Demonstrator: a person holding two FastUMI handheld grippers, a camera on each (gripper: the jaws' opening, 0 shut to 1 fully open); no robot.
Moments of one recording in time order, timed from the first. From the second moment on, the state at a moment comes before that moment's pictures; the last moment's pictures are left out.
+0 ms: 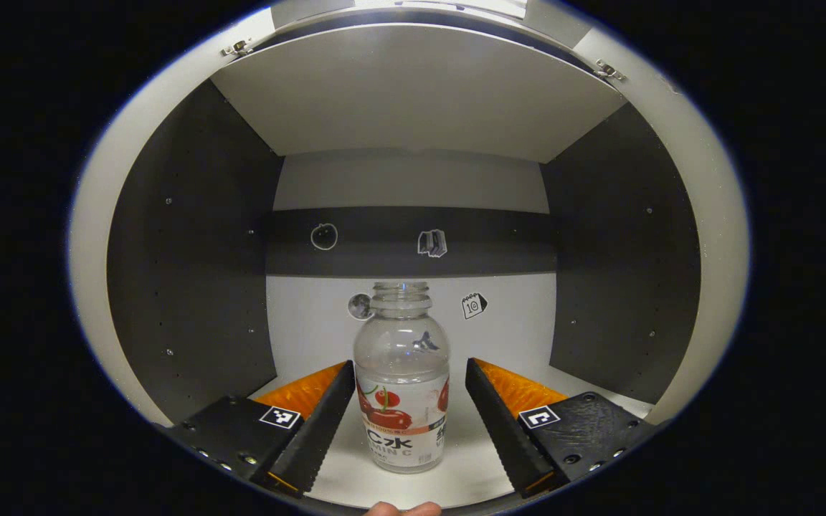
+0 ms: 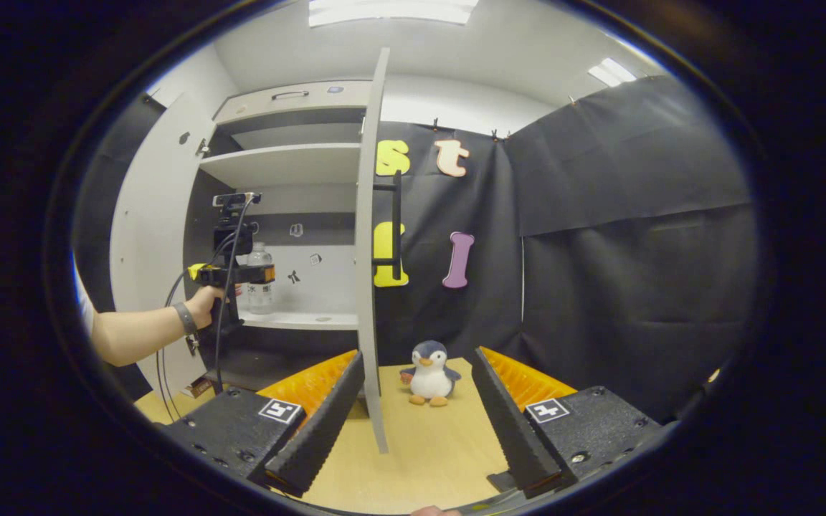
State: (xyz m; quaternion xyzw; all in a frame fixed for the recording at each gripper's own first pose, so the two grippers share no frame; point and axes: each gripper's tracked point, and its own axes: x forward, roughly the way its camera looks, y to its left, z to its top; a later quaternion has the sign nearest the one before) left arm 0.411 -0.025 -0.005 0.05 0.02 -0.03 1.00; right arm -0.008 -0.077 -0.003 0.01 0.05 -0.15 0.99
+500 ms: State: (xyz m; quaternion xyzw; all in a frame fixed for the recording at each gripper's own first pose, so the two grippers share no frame) left arm 0.407 -0.019 0.008 0.04 0.04 -0.02 1.00; right arm -0.001 -0.076 0.000 0.01 0.04 -0.13 0.99
